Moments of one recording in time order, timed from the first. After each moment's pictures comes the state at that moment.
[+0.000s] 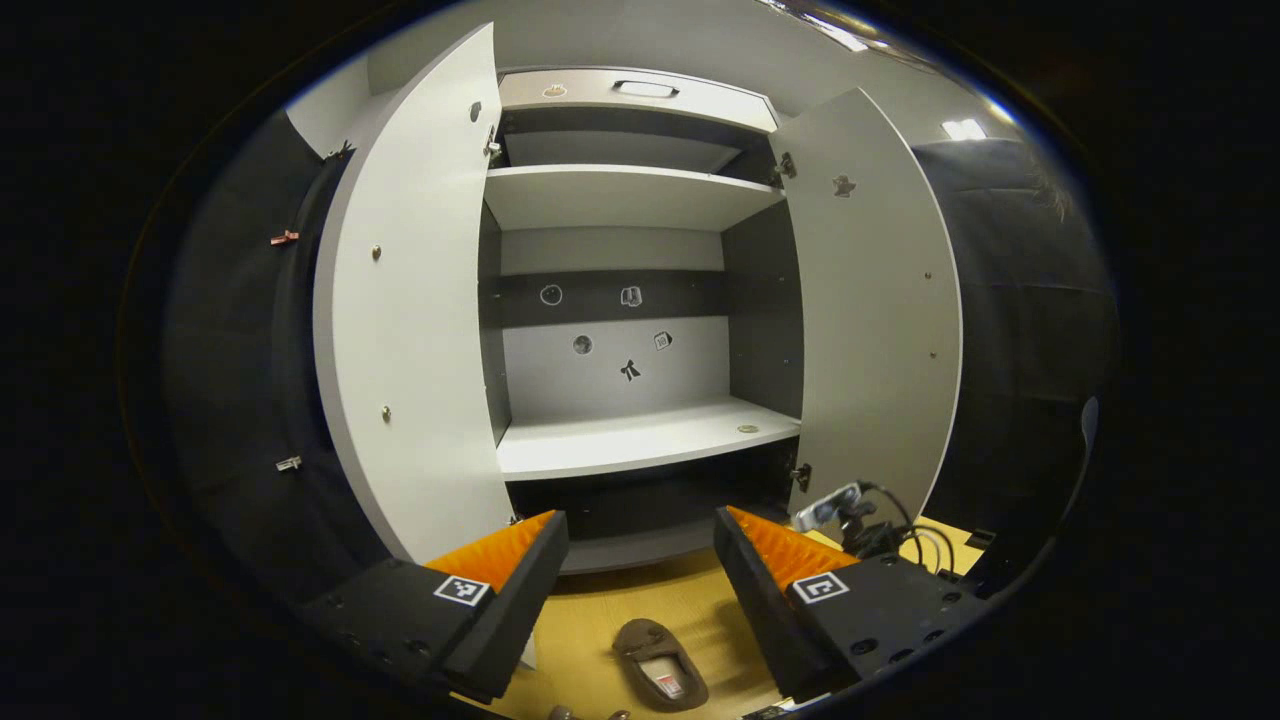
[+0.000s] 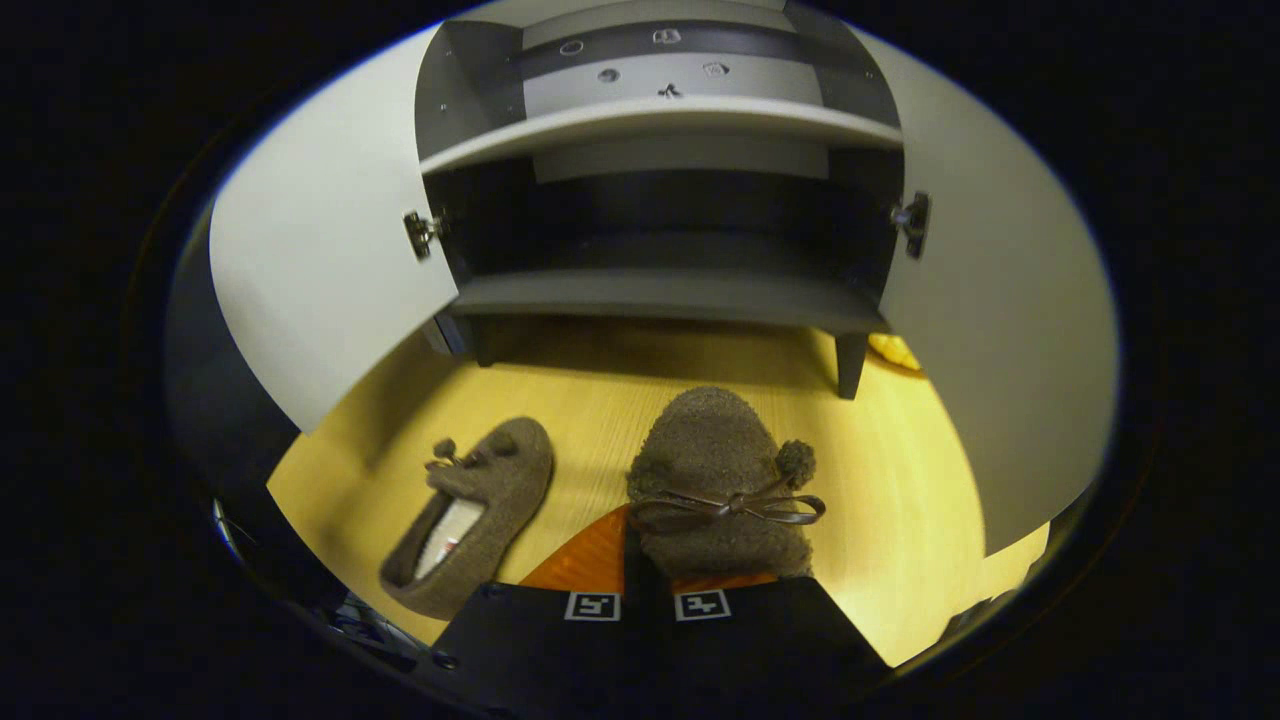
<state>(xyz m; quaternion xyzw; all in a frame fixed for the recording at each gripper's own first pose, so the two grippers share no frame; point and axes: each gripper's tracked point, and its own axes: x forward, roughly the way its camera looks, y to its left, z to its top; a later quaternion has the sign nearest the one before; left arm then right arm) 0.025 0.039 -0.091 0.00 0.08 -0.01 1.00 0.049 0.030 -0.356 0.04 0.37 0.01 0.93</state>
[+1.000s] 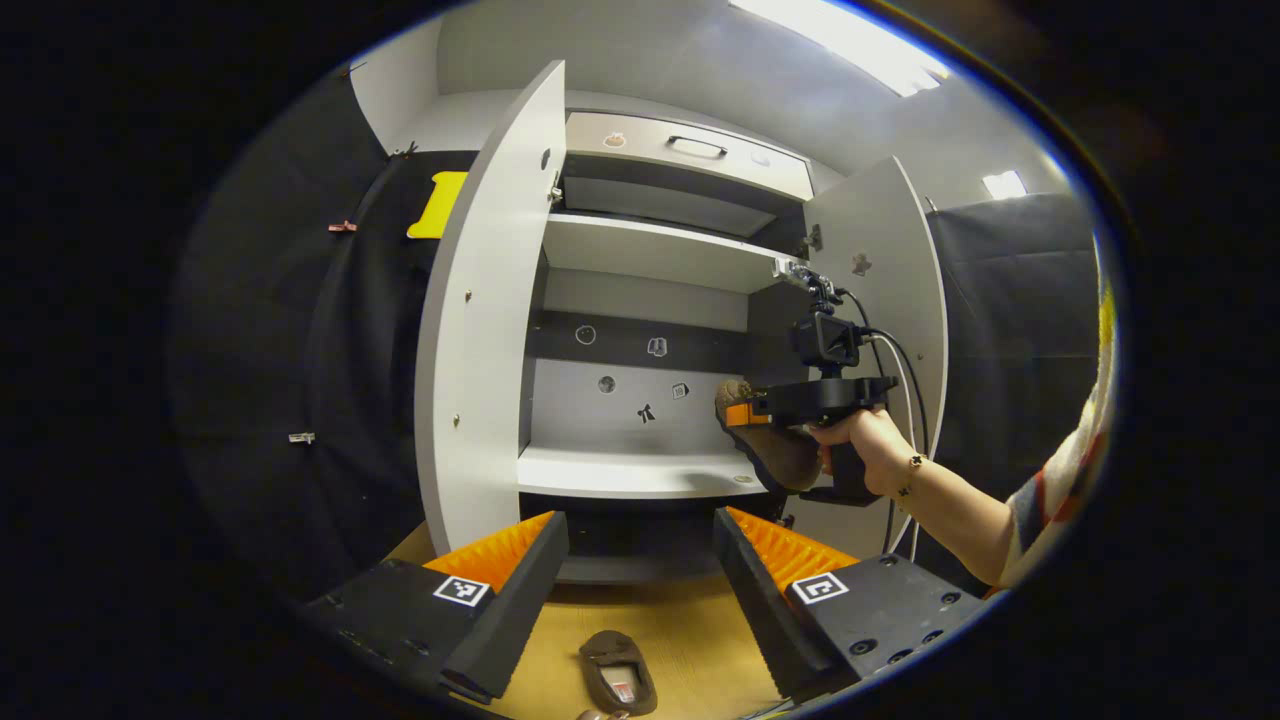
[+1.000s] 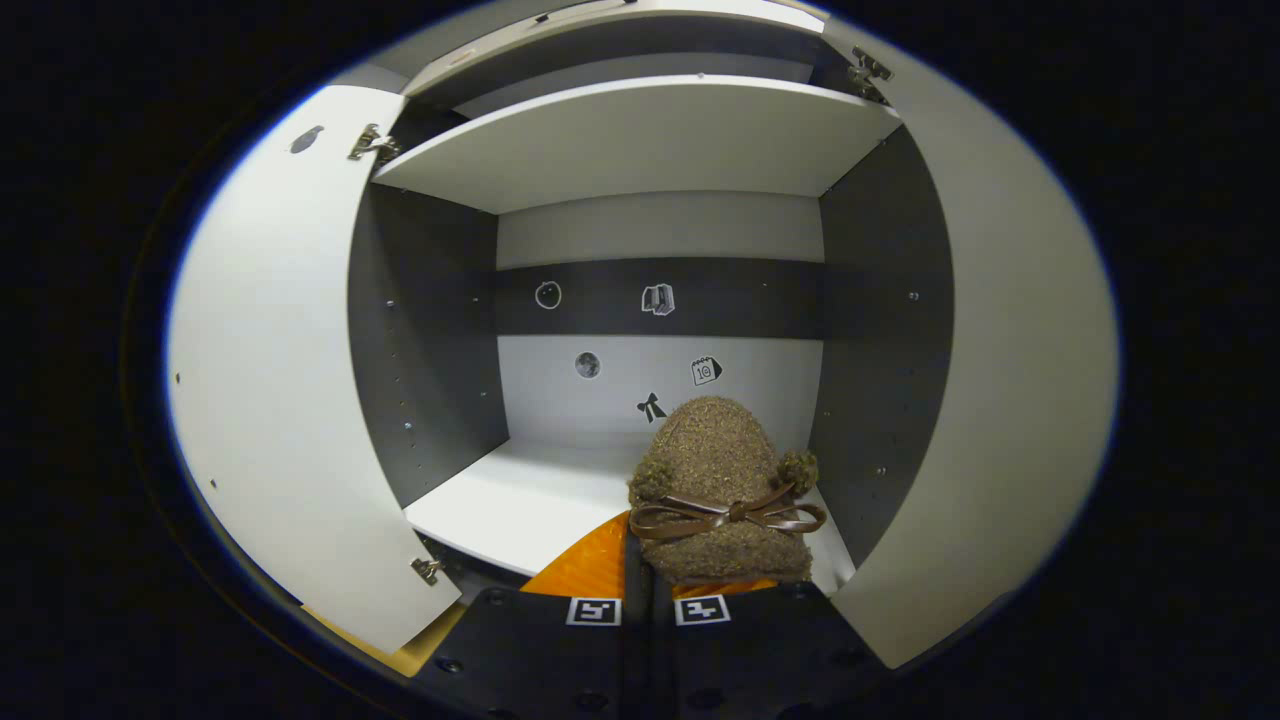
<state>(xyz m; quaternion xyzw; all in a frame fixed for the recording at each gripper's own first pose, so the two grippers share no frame) -0.024 0.048 -0.057 -0.08 0.01 0.05 1.00 0.294 -0.010 -0.069 0.01 0.16 -0.02 0.99</state>
